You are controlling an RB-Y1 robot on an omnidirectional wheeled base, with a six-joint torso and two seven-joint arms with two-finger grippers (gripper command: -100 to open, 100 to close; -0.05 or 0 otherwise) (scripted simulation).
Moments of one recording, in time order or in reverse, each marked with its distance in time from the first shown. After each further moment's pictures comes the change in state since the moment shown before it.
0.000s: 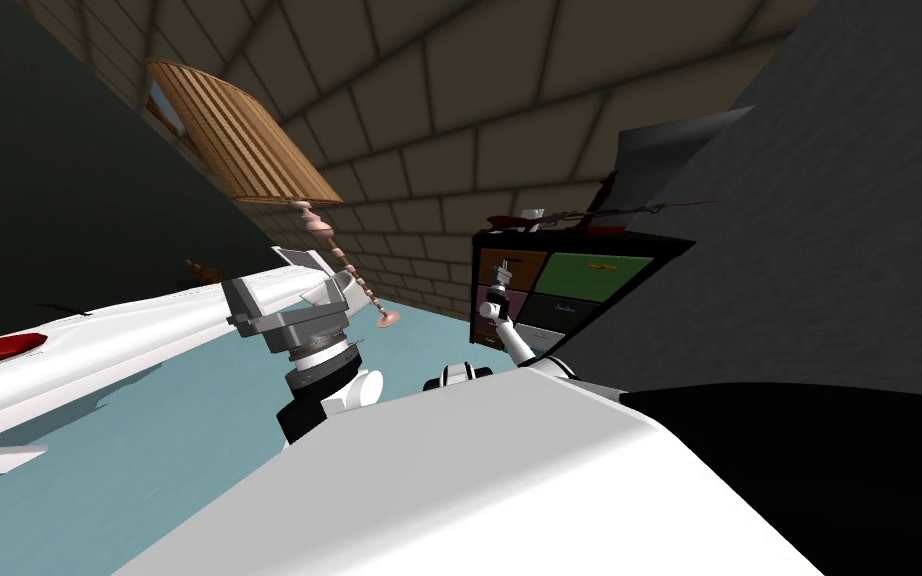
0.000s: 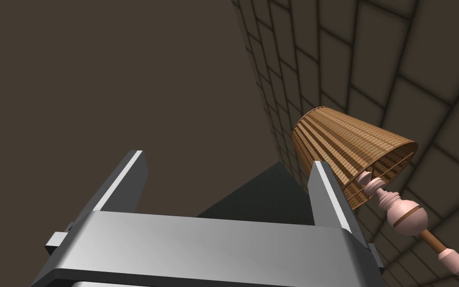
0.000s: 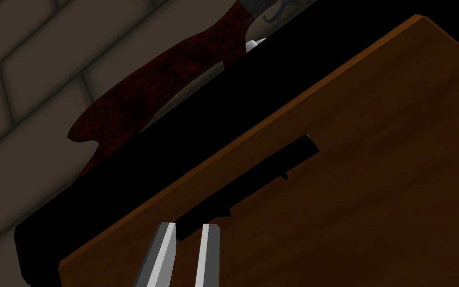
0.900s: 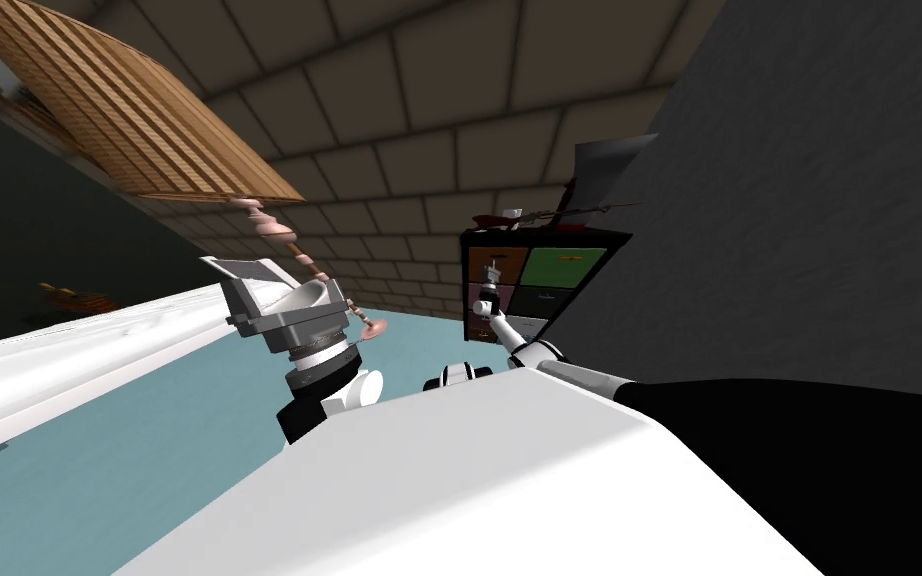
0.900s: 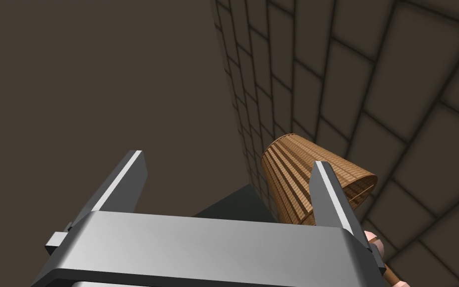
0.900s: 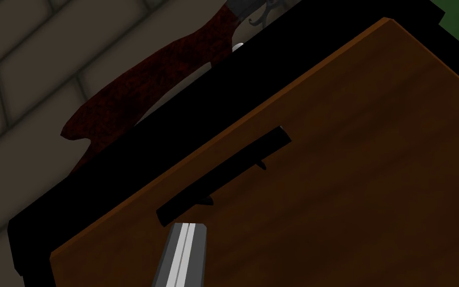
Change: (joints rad) left arm 0.000 0.000 0.000 0.000 0.000 0.000 0.000; right arm -0.157 -0.011 0.058 0.264 0.050 -0.068 -0.173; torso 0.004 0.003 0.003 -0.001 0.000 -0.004
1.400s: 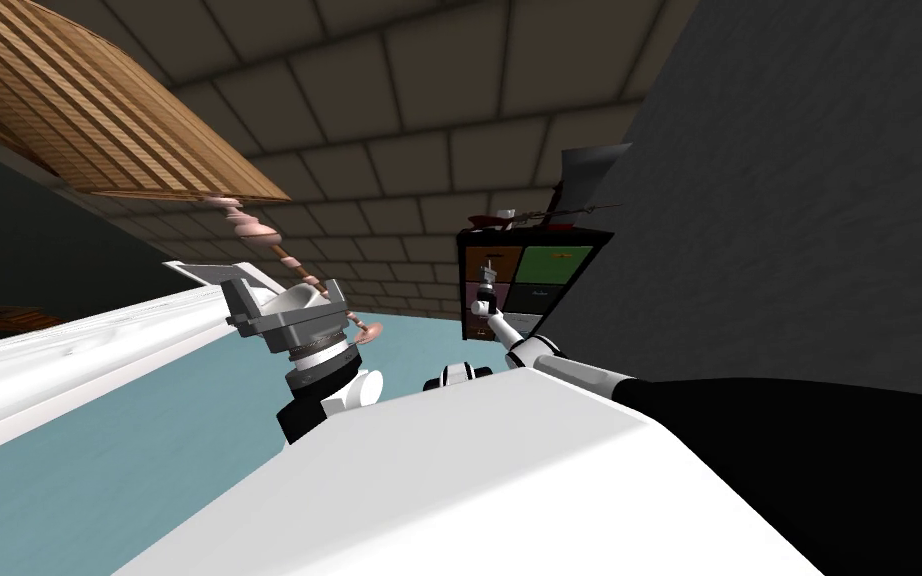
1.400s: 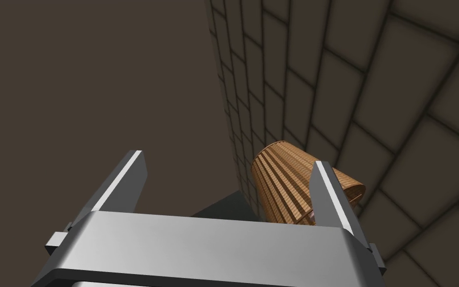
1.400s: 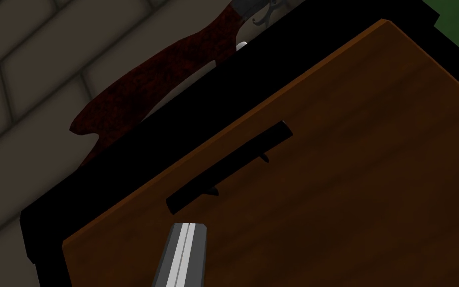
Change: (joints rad) left arm 0.000 0.000 0.000 0.000 0.000 0.000 0.000; right arm -0.052 0.000 0.026 0.100 0.020 -0.019 -0.067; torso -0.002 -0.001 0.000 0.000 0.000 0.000
